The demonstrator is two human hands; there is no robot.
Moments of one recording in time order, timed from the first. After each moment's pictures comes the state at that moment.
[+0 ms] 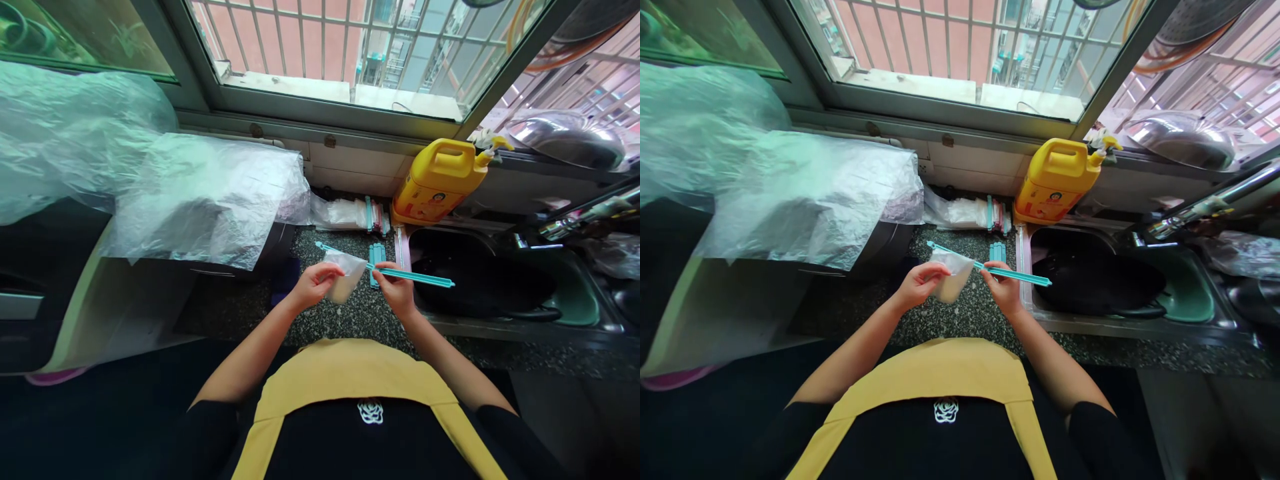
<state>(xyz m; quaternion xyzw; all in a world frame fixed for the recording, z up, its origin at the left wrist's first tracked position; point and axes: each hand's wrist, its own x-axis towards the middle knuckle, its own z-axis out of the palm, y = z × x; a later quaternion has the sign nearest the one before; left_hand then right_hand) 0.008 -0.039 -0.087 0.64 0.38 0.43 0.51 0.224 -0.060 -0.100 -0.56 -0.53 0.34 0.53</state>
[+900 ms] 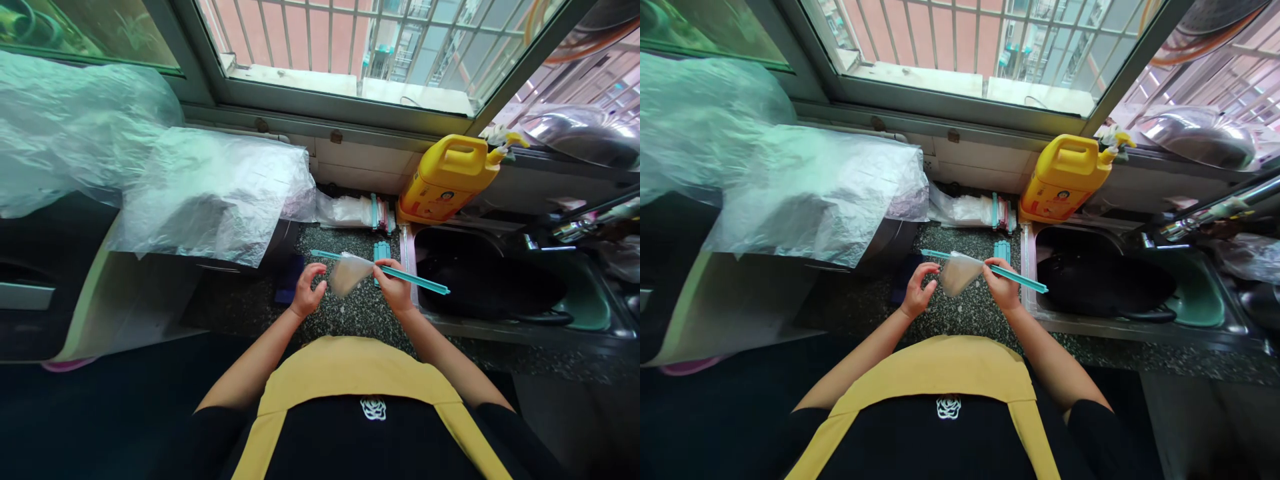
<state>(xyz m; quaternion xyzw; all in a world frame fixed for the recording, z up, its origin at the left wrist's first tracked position) -0.005 -0.056 -0.151 0.65 0.49 0.46 0.34 0.214 -0.051 -0.109 -0.60 -0.52 0.33 0.51</state>
